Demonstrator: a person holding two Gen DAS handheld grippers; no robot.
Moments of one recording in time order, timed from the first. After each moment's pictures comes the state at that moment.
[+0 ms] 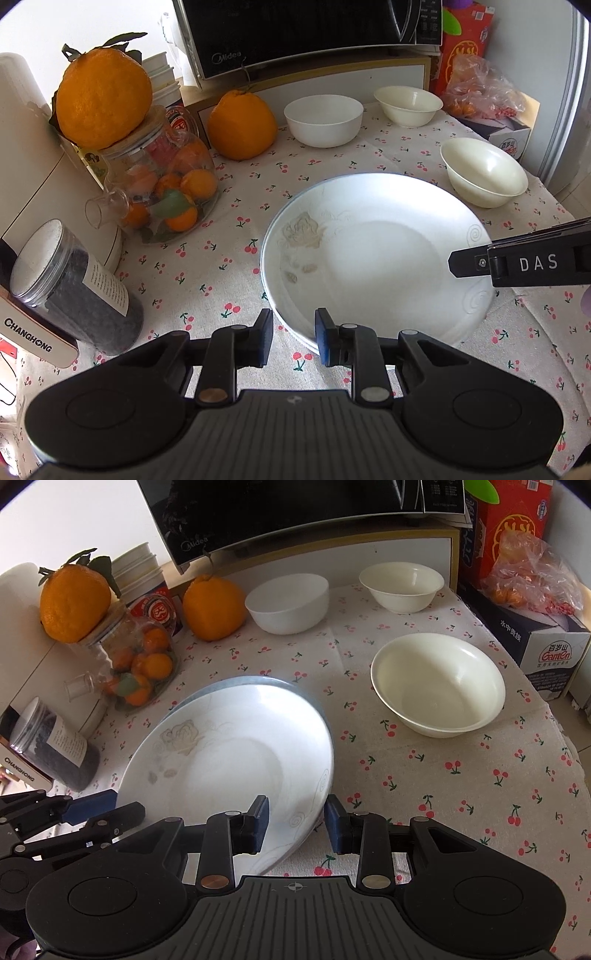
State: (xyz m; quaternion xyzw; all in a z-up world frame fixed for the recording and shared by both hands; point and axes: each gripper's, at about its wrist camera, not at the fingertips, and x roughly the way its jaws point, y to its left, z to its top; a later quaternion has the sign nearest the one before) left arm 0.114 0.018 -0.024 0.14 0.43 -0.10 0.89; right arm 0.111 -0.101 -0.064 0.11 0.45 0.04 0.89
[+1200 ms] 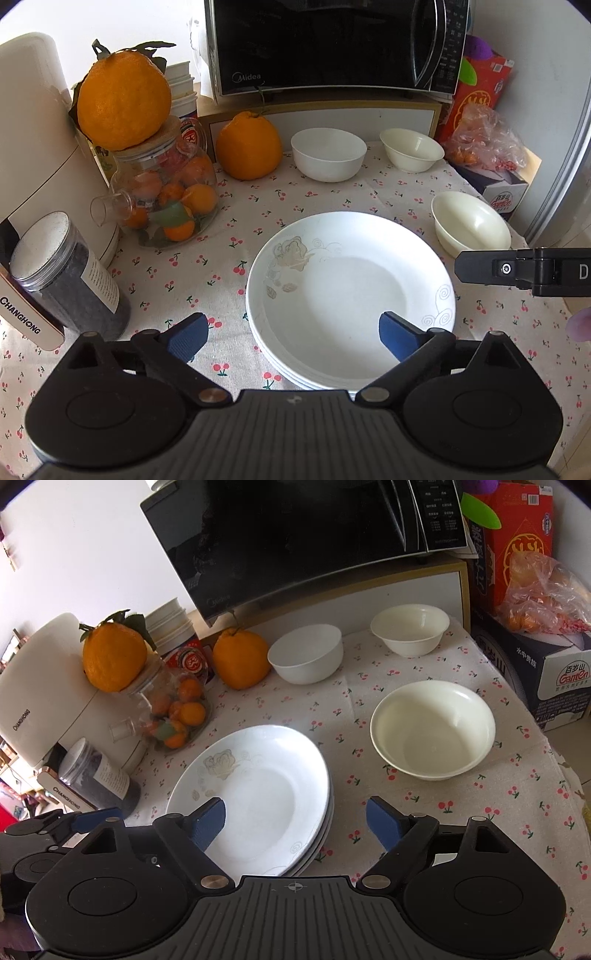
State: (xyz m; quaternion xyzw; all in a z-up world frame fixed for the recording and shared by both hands) left arm 0.112 0.019 -0.003 0.05 0.41 -0.10 0.91; right arm 0.098 -0.139 -0.033 0.15 0.38 0.09 0.91
